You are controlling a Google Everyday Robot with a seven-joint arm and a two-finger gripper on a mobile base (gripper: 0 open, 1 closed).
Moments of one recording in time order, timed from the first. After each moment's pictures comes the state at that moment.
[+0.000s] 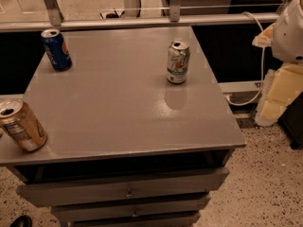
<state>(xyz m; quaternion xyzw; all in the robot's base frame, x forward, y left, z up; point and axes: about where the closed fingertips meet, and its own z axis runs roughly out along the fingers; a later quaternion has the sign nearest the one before) 0.438 -0.216 0.978 -0.60 0.78 -0.04 0.16</state>
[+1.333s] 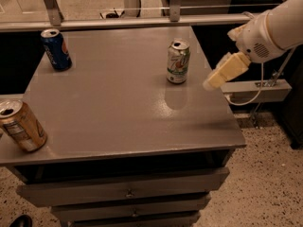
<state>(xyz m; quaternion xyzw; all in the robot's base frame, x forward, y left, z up) 0.566 -0.187 0.941 -0.49 0.79 0.07 0.36</state>
